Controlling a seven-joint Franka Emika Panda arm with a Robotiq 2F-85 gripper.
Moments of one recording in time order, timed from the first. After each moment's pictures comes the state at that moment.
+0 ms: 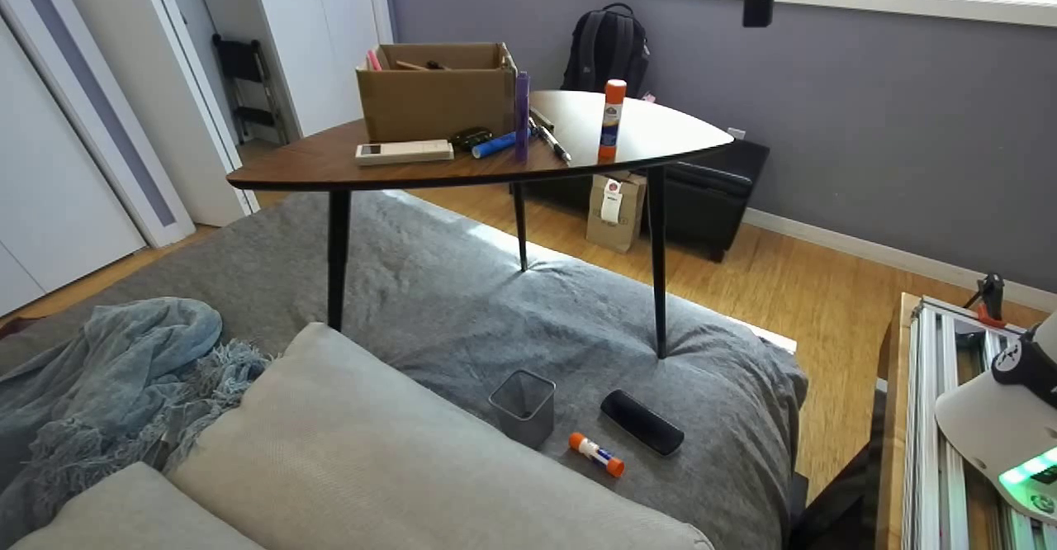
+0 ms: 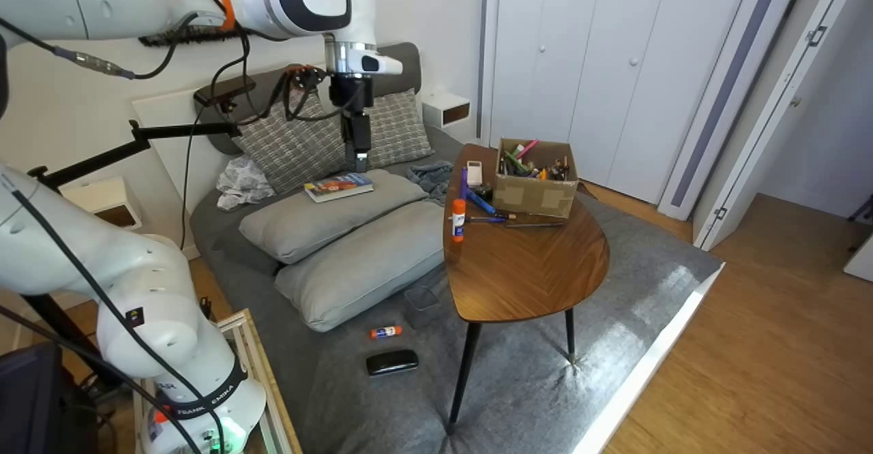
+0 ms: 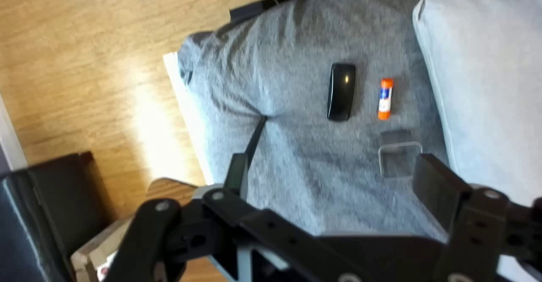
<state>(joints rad) 0.00 -0.40 0.19 -2.09 -0.10 1.51 0.41</state>
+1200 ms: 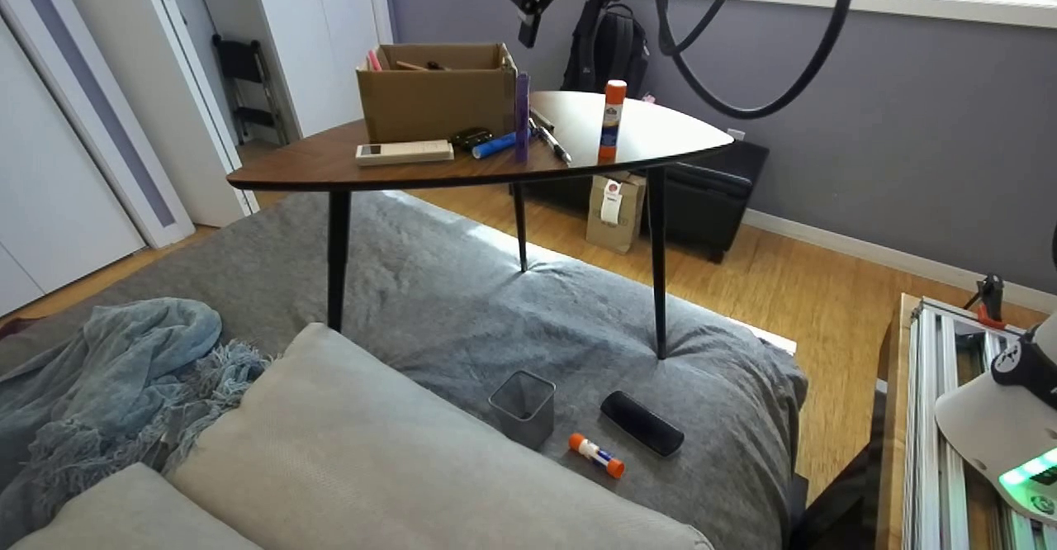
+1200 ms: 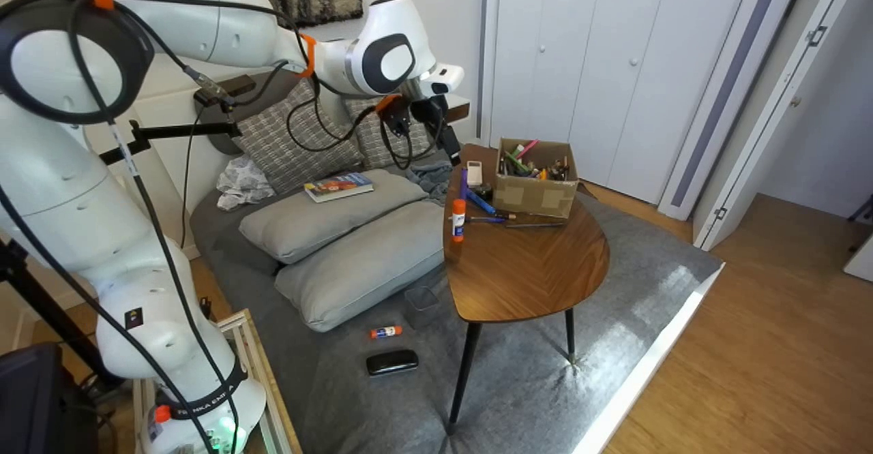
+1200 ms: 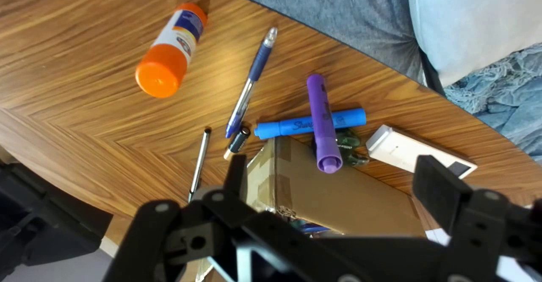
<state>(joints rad) -0.02 -0.09 0.16 -2.05 -0.18 2.30 0.52</state>
